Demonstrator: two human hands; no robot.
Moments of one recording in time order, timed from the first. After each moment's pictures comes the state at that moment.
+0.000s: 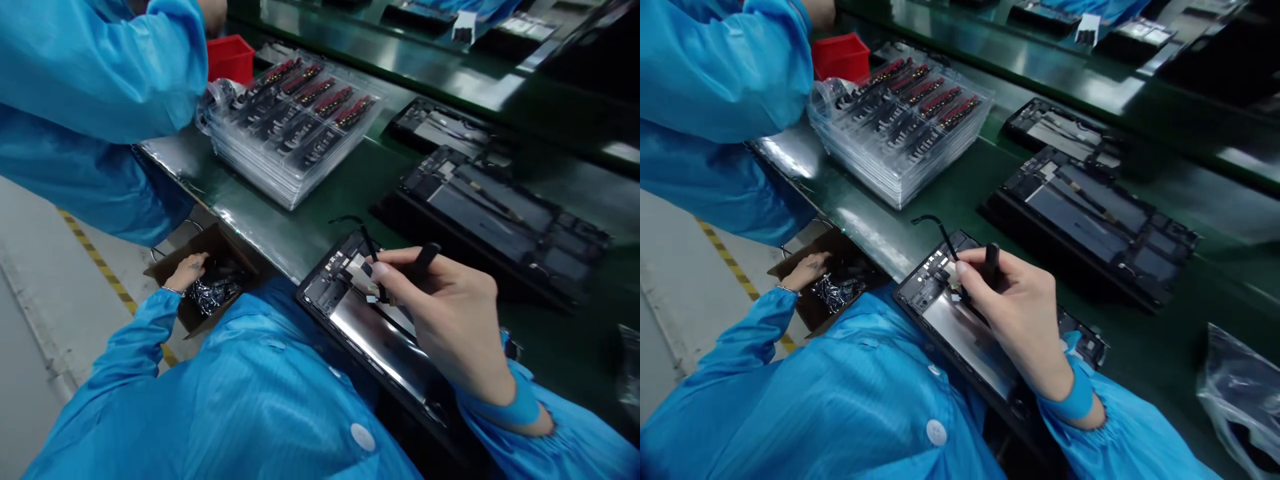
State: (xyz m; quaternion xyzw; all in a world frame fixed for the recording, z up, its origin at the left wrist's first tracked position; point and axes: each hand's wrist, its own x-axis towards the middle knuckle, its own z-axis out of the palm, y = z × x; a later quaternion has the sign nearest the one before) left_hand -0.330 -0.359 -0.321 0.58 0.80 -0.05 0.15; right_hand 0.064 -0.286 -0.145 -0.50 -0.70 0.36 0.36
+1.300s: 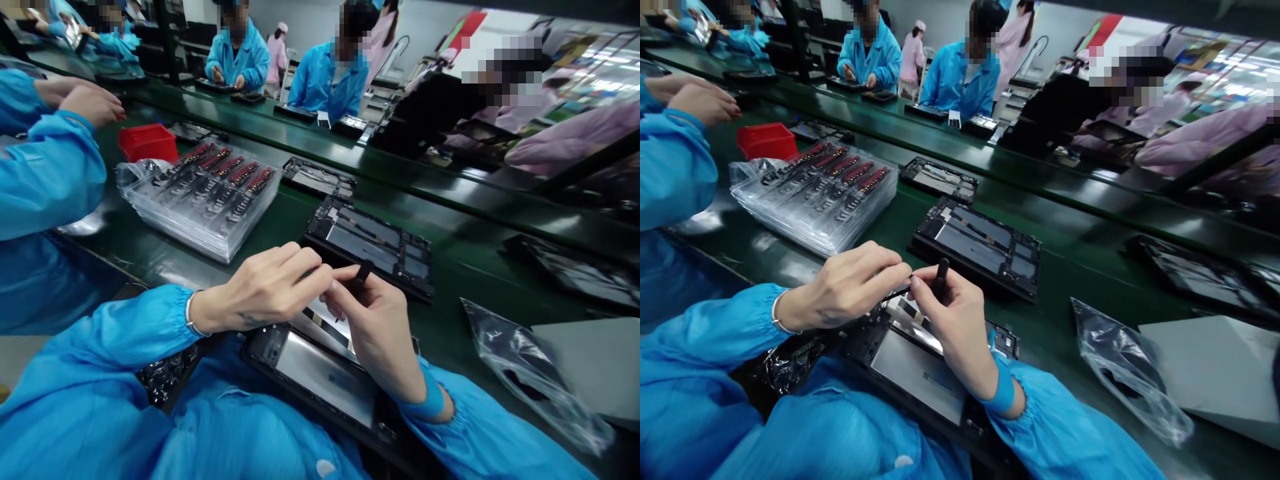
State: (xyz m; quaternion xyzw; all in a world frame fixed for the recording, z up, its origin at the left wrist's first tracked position) left_hand -0.127 -0.249 -0.120 0.88 0.22 0.37 -0.20; right_hand 0.060 -0.272 -0.140 -0.45 -0.58 0.42 0.53
